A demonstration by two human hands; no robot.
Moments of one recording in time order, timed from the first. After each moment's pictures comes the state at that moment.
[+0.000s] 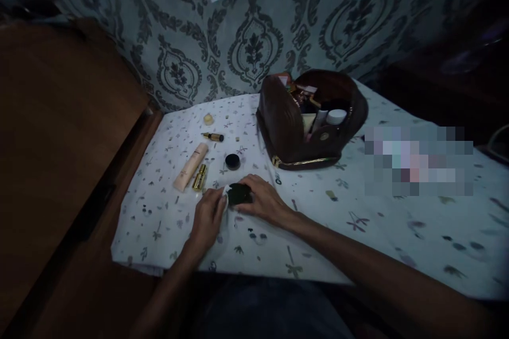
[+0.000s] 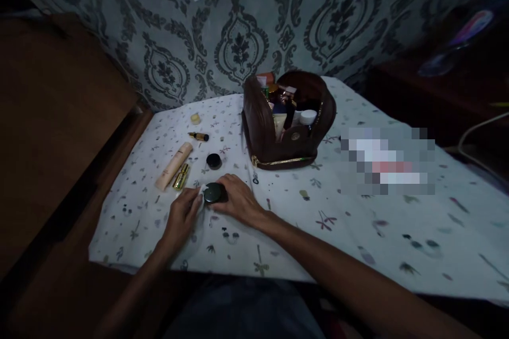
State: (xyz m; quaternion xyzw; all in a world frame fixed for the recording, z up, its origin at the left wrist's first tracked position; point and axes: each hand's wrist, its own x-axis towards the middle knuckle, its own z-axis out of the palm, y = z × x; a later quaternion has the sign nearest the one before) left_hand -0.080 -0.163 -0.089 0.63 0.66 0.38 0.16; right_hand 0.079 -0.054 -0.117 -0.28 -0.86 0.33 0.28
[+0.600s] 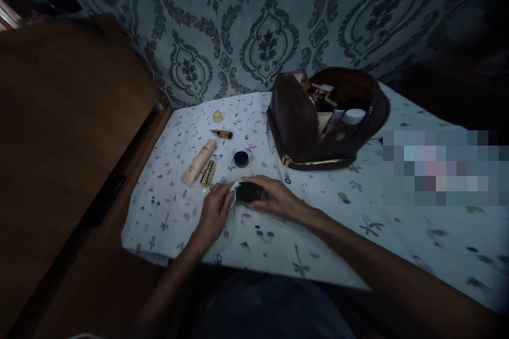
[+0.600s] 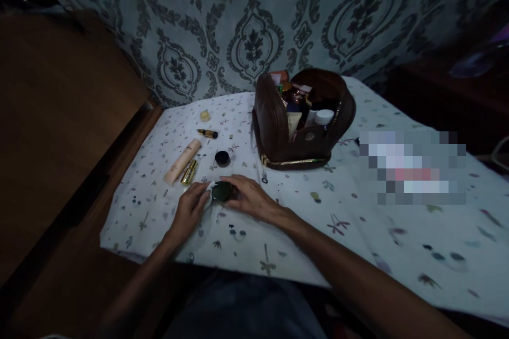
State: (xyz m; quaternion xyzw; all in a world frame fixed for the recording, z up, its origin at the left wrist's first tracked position) left_hand -0.084 -0.160 -0.094 0.64 0.63 0.41 0.15; right_hand 0.091 -0.041 -0.124 -0.18 -0.86 0.40 0.27
